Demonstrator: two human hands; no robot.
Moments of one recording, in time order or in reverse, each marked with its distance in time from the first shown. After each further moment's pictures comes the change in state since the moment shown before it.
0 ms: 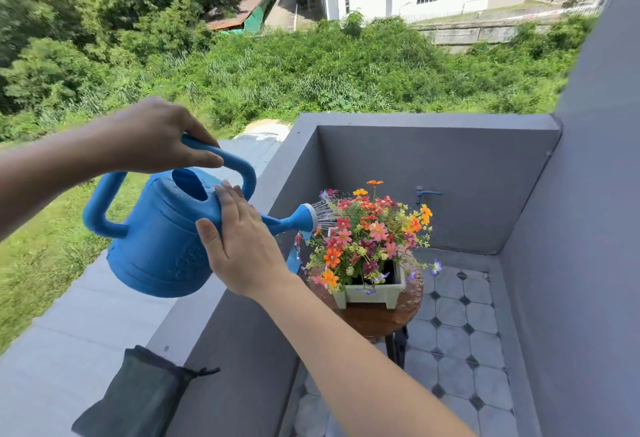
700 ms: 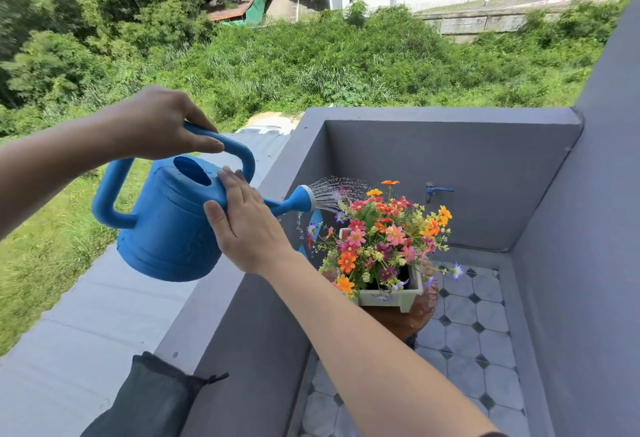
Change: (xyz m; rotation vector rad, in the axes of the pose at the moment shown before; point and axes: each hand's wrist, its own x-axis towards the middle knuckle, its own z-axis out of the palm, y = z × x) left_hand 0.023 -0.014 0.005 -0.042 0.004 -0.050; right_hand 0.037 0.014 0.005 0.015 -0.009 -0.010
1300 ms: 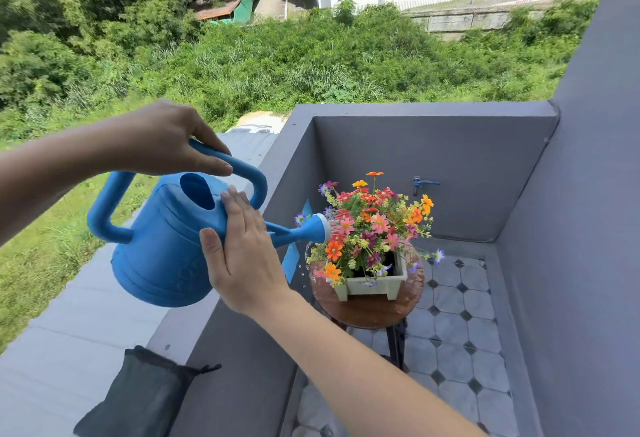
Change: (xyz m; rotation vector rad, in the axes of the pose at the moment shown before) left_hand -0.038 0.038 -0.007 -0.015 -0.132 0.063; right_hand -0.063 -0.013 0.009 0.040 0.161 0.012
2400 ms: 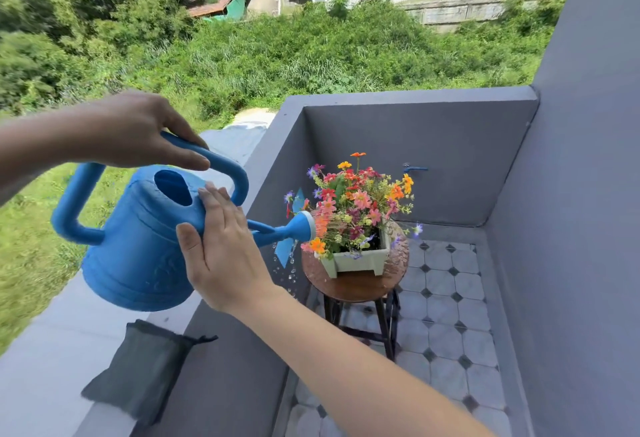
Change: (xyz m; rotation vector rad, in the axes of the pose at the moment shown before) left_hand -0.029 0.036 -0.007 0.010 -0.006 -0.019; right_hand -0.042 -0.015 -0.032 0.076 -0.023 -0.006
